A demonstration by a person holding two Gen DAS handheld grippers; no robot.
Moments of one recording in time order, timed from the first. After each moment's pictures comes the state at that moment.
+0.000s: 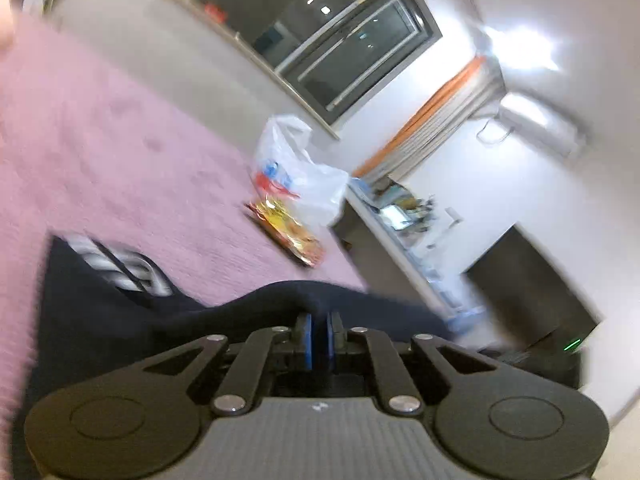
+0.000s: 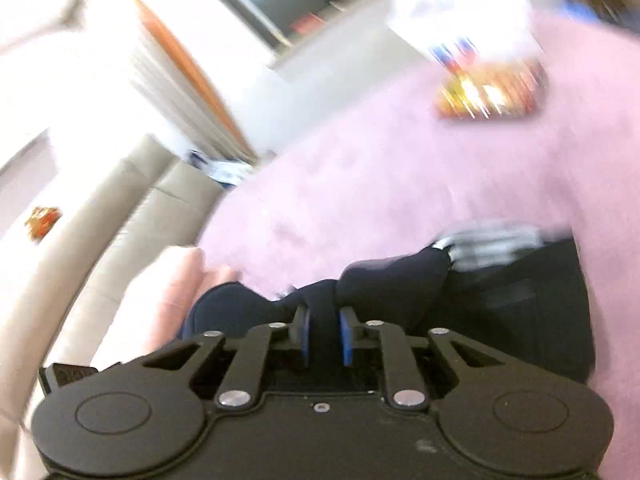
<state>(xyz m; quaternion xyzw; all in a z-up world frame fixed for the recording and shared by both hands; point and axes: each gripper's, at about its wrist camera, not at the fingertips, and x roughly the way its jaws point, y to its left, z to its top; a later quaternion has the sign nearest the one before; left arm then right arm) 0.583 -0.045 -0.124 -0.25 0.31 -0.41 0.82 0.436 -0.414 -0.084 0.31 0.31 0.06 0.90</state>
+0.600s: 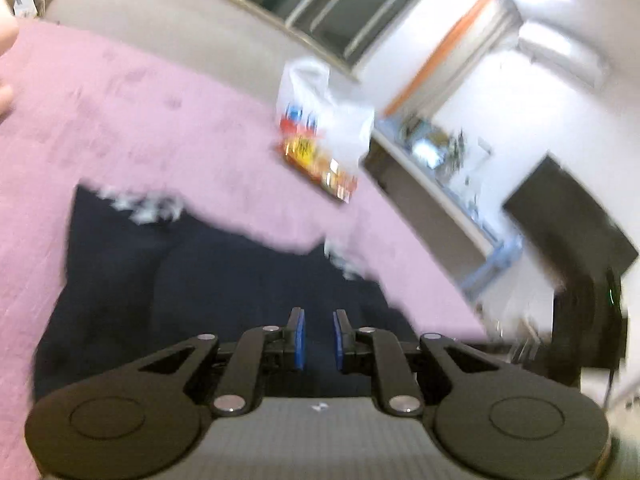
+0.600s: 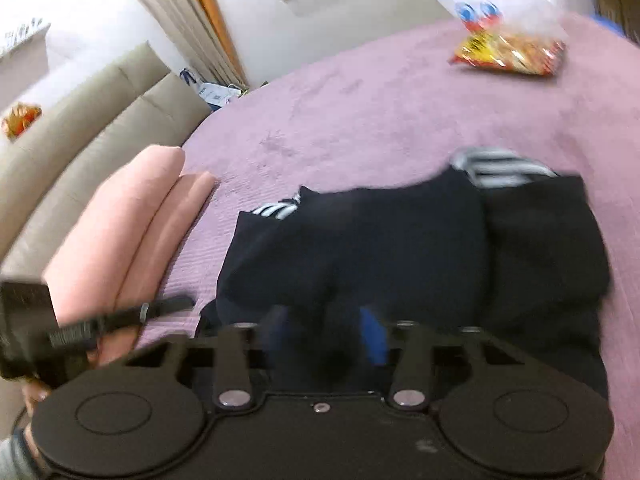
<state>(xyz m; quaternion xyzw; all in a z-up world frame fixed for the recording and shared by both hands) 0.561 -0.082 -0.132 -0.18 0.37 -0.40 0.82 0.426 -0.328 -0.124 0.22 0.41 0.06 0.89</state>
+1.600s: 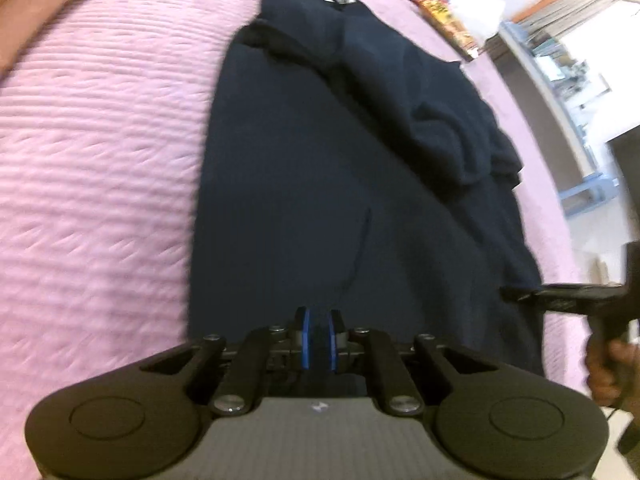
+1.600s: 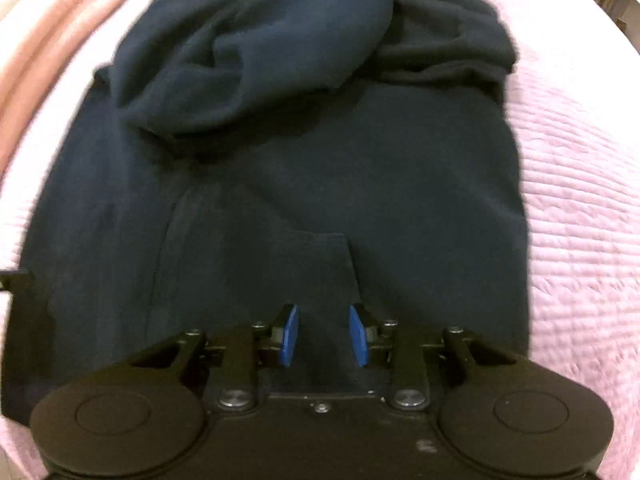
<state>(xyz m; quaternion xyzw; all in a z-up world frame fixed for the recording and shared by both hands) 0.412 0.026 -0.202 -0.12 0.59 -0.25 0.75 0.297 -0.303 -0.180 0.08 0.60 -0.04 0.80</state>
